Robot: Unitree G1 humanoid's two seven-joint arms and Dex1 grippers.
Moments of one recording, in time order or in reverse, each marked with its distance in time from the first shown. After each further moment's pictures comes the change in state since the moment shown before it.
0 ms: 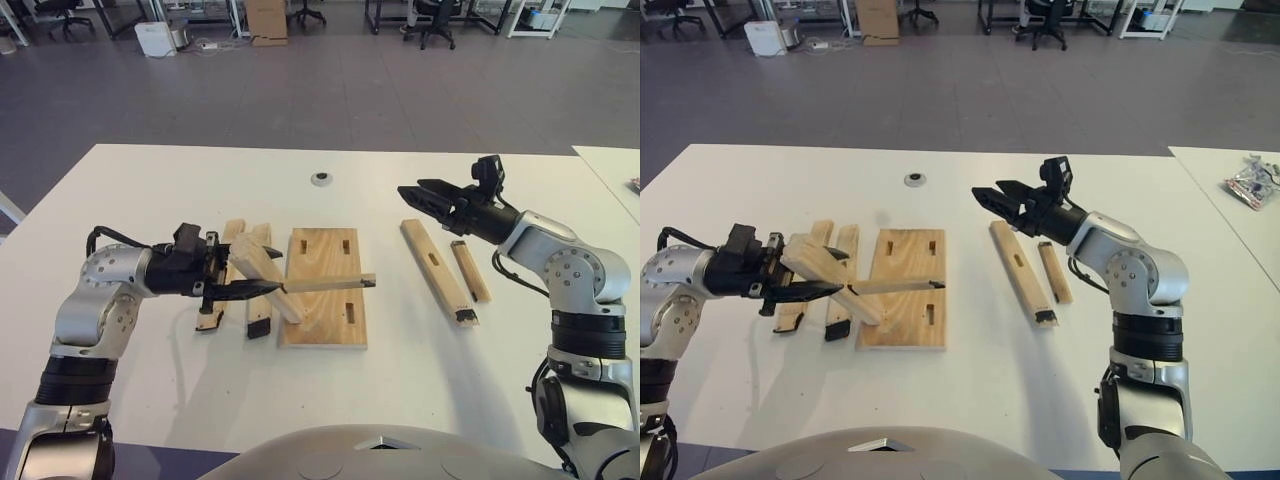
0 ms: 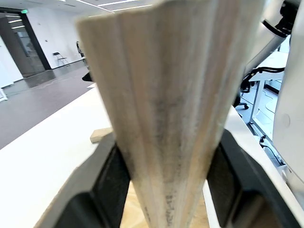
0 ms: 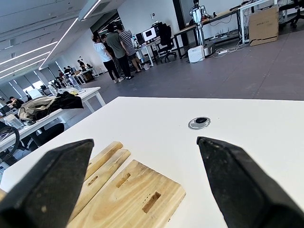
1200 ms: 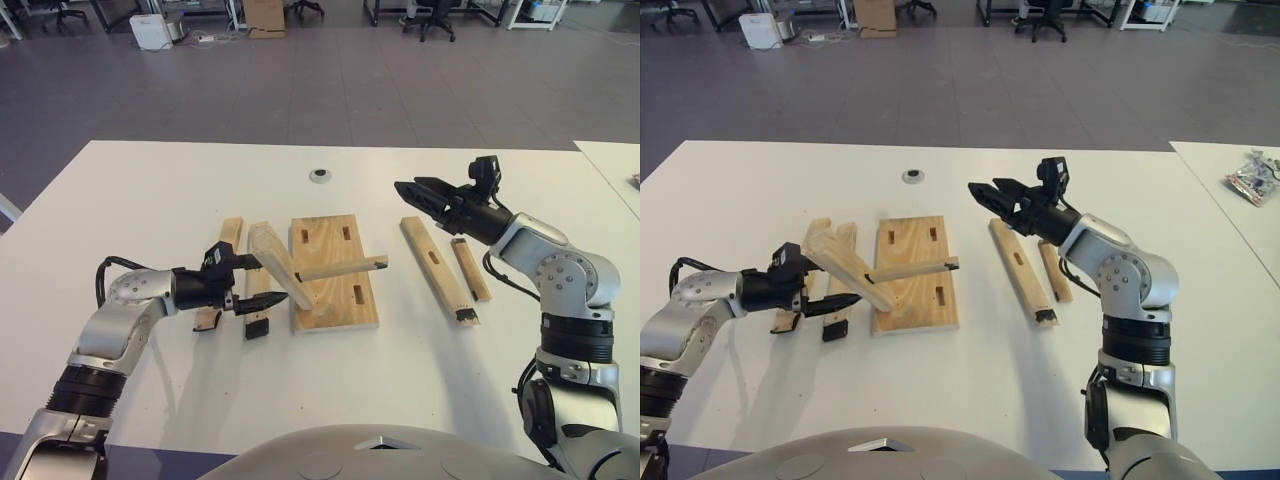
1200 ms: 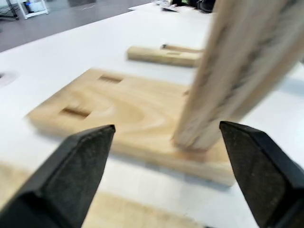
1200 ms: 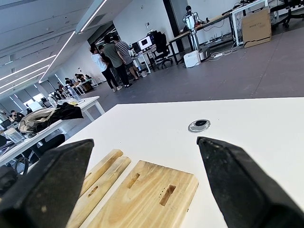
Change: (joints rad) left arm 0.036 0.024 -0.141 0.080 0.252 0.089 0.418; right arm 0.017 0.069 -0.030 -0.036 0.013 0.000 -0.059
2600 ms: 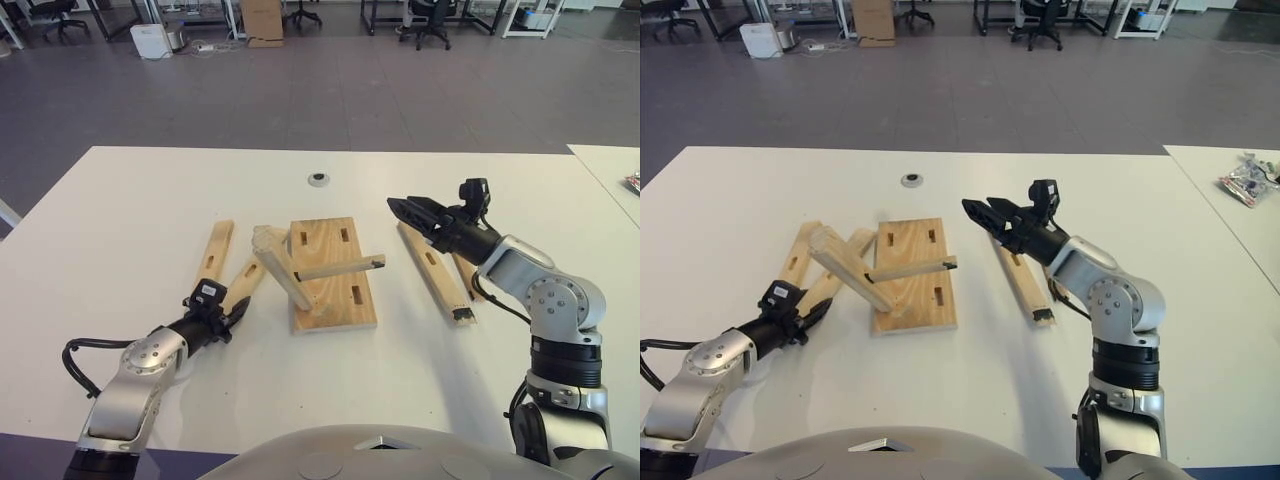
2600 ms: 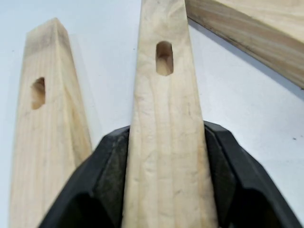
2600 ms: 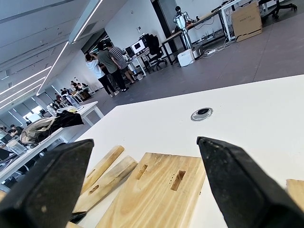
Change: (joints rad) left arm 0.334 -0.183 0.100 -0.205 0.226 0.184 0.576; right arm 0.109 0.069 0.011 -0.081 0.060 0.009 -0.118
